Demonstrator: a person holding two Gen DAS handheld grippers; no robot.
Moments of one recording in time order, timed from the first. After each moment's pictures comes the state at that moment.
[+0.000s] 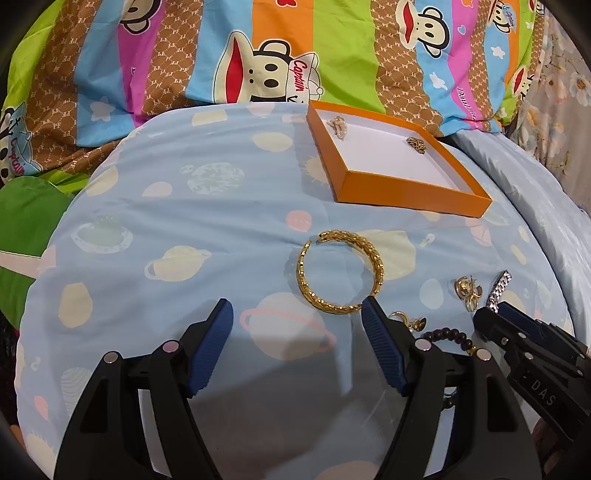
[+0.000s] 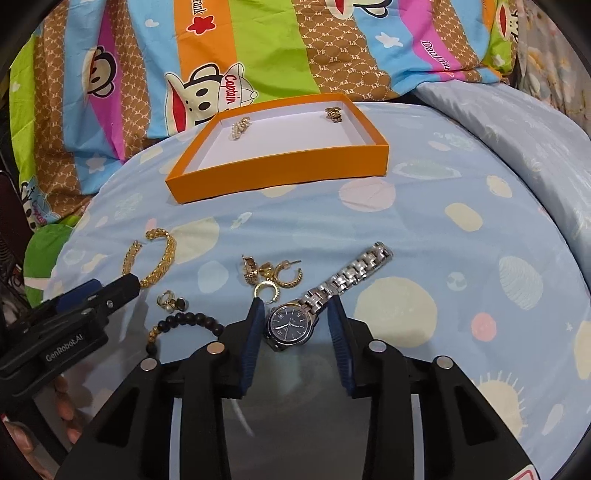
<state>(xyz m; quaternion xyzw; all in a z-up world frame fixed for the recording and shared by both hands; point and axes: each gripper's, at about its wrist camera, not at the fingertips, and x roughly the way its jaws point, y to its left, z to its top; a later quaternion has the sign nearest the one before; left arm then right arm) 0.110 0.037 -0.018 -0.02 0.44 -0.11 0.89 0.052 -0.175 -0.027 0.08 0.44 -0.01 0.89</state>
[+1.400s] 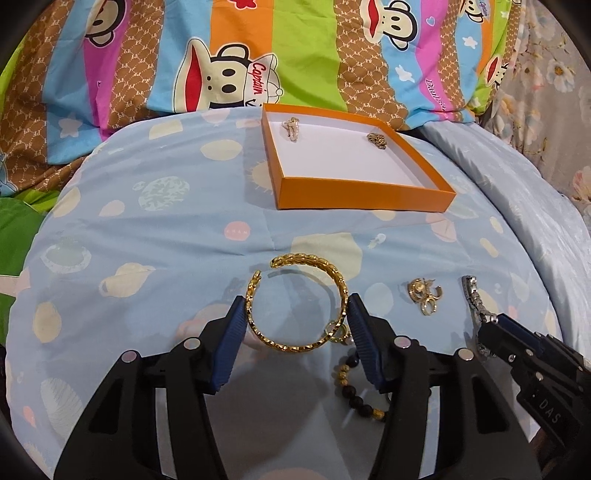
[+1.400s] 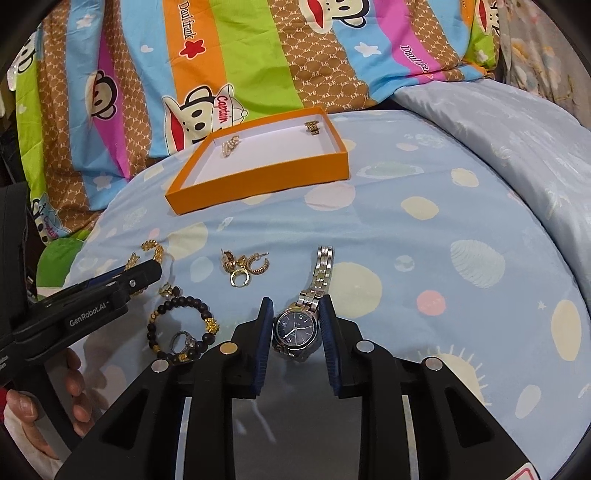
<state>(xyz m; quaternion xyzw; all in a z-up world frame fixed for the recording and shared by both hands) 0.107 0.006 -0.007 -0.01 0.43 -0.16 0.89 0.019 -0.205 -0.011 0.11 0.41 -0.01 0.90</state>
